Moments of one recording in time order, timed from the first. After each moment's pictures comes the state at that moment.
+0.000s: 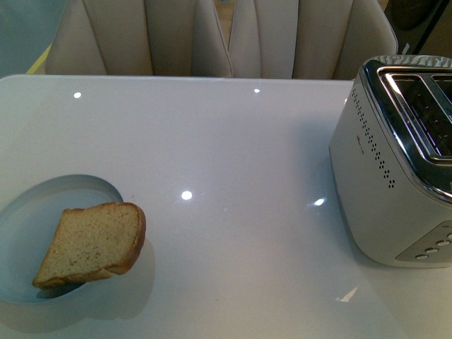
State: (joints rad) left arm 0.00 0.01 0.01 0.00 0.00 -0.01; right arm 0.00 0.01 0.02 0.00 0.00 0.00
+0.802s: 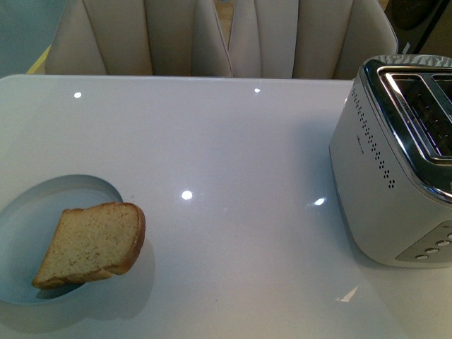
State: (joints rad) left arm 0.26 0.45 0.18 -0.31 0.62 -0.13; right arm 0.00 0.01 0.02 0.00 0.00 0.00
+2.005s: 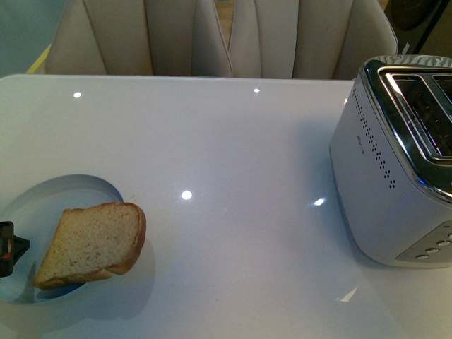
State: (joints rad) left arm 0.31 2.22 0.58 0.60 0.21 0.19; right arm 0.00 0.01 0.02 0.00 0.00 0.00
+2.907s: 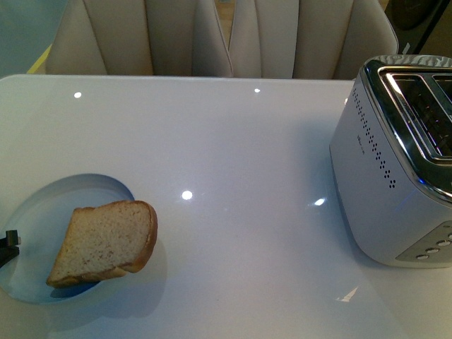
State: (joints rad) left arm 0.32 2.29 0.64 0.52 0.29 0.06; right arm 0.00 0.01 0.02 0.00 0.00 0.00
